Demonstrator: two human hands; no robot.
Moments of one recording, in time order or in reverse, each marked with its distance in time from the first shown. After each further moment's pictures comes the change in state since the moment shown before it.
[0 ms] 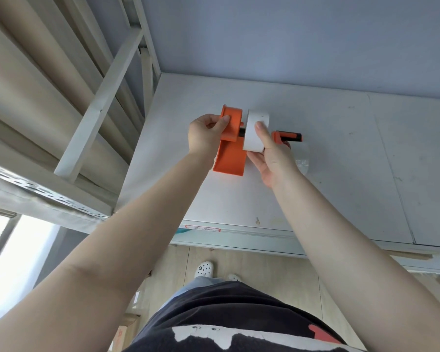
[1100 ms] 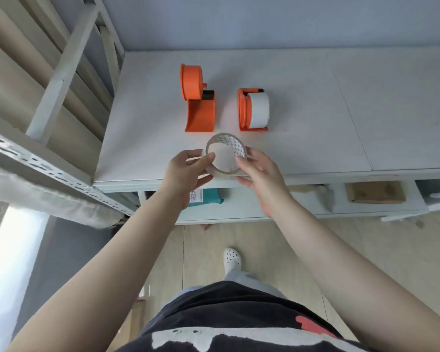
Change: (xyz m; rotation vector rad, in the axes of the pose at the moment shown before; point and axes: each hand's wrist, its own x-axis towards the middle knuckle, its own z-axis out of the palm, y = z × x) left_hand -0.169 -0.057 -0.032 -0.074 -0.251 -0.321; right_hand -0.117 0.090 -0.115 -0.309 -0.077 -0.190
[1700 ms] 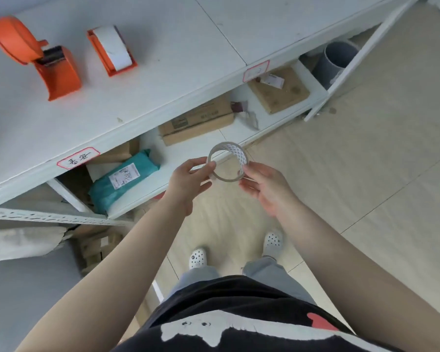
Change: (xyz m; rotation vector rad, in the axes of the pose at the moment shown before) left_hand -0.120 -0.151 0.114 0.286 -0.398 -0.218; right_hand -0.192 0.125 -0.156 0.459 0.466 0.219
